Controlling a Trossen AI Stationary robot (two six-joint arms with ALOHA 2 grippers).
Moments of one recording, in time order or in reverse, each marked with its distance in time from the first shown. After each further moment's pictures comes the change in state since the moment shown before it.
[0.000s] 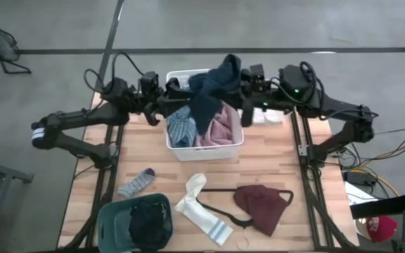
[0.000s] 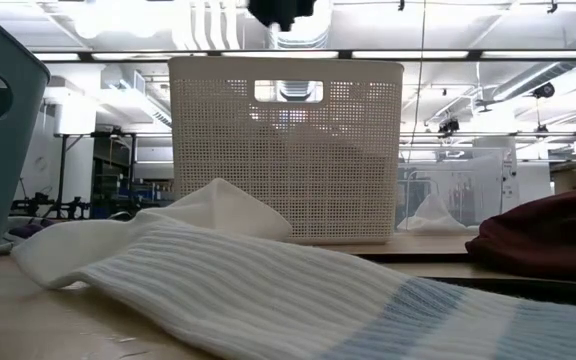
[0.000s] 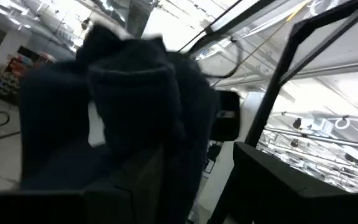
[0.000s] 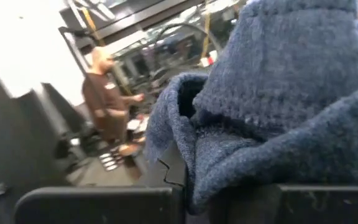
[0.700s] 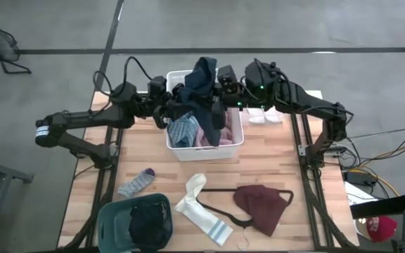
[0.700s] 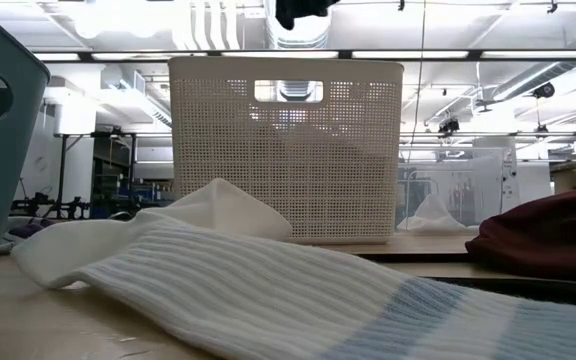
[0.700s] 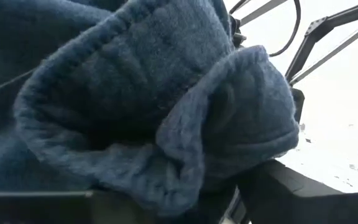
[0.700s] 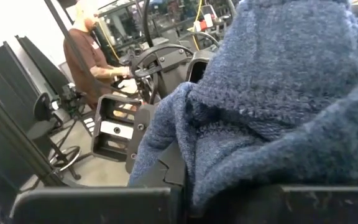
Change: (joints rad) left arm -0.050 0.044 0.000 0.006 -0.060 -0.030; right arm -0.001 0.290 0.397 -0.275 -0.035 -0.055
